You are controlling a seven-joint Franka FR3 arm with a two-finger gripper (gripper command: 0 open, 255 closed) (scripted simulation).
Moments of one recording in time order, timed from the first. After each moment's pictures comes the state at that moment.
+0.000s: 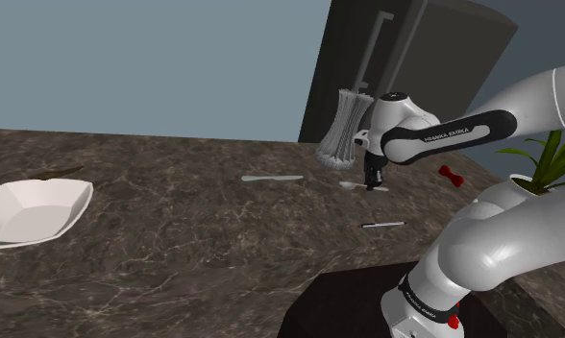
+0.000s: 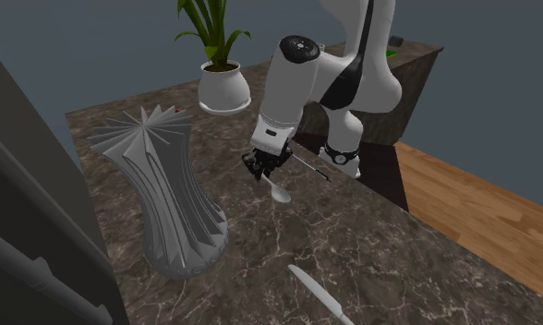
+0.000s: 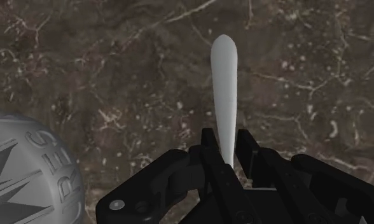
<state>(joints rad) -0.07 -0.55 -0.44 -2.78 -0.61 2.22 -0.82</state>
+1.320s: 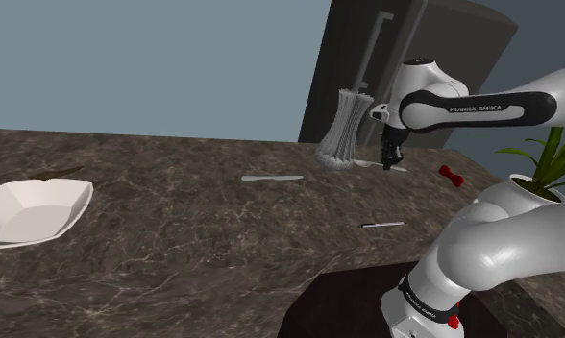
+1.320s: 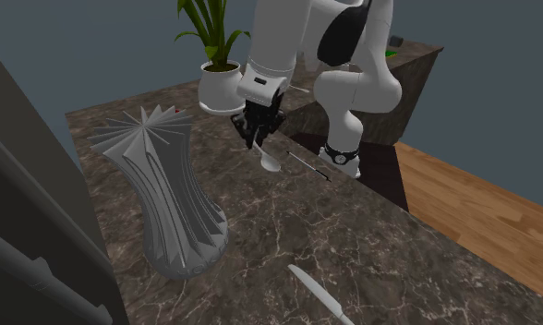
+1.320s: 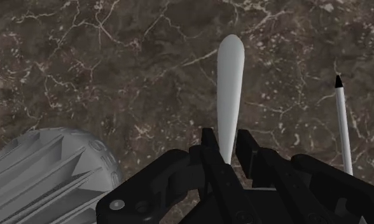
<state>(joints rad) -0.09 -0.70 -0.41 -2.64 -0.56 1.95 -0.95</state>
